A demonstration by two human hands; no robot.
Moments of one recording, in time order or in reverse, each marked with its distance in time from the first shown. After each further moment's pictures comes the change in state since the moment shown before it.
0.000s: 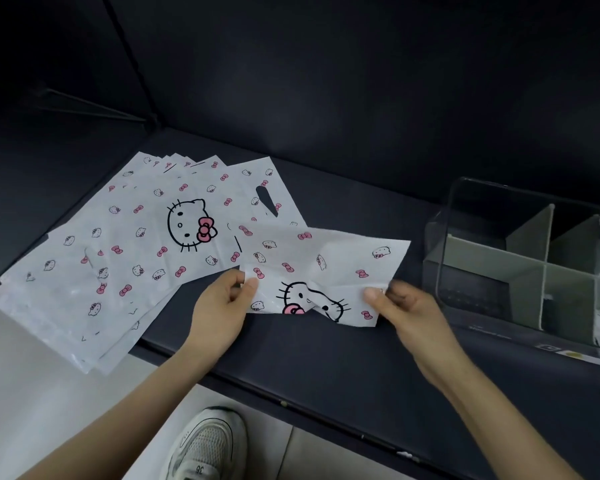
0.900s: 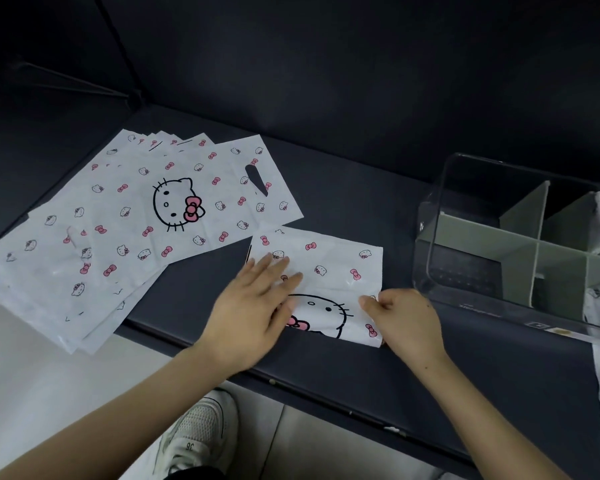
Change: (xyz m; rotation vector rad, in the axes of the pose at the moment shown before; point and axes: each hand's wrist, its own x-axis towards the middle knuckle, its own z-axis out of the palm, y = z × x) left_hand -0.019 -0.014 0.029 0.723 -0.113 0.796; right_hand -0.002 0.026 -0.001 -0.871 0.226 0.097
